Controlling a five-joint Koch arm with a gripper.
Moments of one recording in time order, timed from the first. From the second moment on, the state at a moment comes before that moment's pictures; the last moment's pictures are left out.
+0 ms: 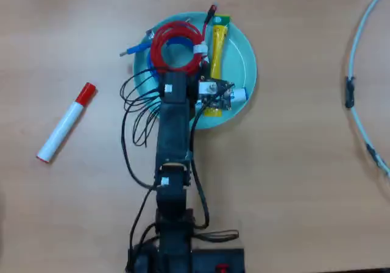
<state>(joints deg) 91.8 73.6 62.4 102.0 -23.2</state>
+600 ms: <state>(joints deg) 66.0 75.7 72.5 101.2 5.5</state>
